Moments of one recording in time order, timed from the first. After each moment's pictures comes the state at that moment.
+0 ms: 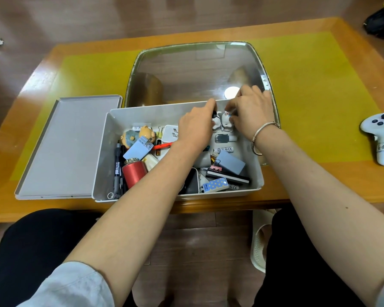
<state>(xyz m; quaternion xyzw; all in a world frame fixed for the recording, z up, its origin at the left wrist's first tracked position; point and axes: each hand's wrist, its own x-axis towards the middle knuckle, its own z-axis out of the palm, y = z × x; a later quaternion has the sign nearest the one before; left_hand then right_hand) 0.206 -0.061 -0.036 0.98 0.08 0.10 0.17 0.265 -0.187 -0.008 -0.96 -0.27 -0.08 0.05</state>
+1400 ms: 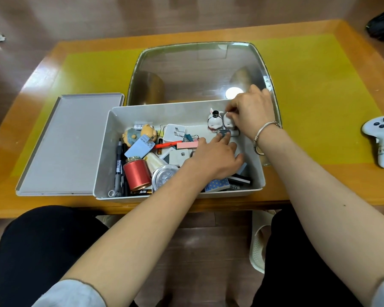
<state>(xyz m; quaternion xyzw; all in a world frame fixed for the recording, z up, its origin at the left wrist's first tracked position) 0.165 -0.103 -0.040 0.98 -0.03 -0.16 0.09 0.270 -0.184 -0.010 -0.95 -0.30 -0.10 0.05</state>
